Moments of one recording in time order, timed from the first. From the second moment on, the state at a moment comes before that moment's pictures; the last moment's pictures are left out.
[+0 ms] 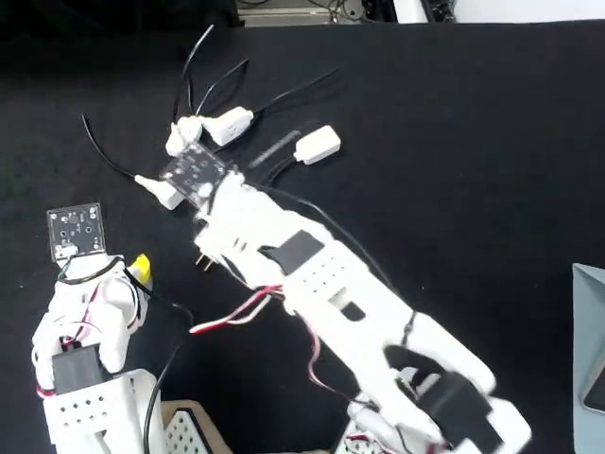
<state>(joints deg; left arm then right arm) -21.3 -88.4 78.1 62.5 -6.8 -41.8 -15.7 38.8 27.5 15.8</state>
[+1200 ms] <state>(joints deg) -21.3 -88.4 80.1 59.9 -6.8 -44.4 13.7 19.5 48.1 -29.8</state>
